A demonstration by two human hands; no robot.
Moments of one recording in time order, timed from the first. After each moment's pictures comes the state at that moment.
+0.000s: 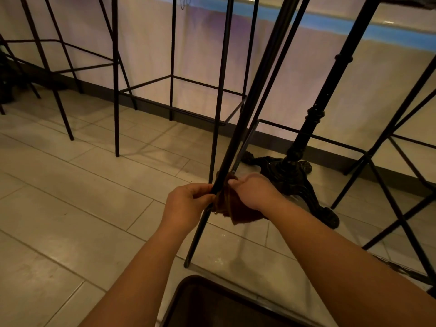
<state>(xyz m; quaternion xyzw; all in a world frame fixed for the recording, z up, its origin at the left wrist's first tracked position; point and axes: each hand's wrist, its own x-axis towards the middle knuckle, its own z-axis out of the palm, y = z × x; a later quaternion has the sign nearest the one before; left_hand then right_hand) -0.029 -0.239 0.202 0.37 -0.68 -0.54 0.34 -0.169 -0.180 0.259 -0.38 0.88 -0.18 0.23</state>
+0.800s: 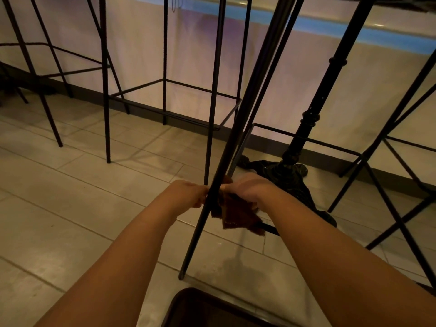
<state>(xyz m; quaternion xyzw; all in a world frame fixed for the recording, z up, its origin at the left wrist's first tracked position) -0.048 -0.267 0.246 0.45 -0.67 -0.58 0.12 -0.199 -0.208 0.257 -0.34 0.86 -0.20 0.33</state>
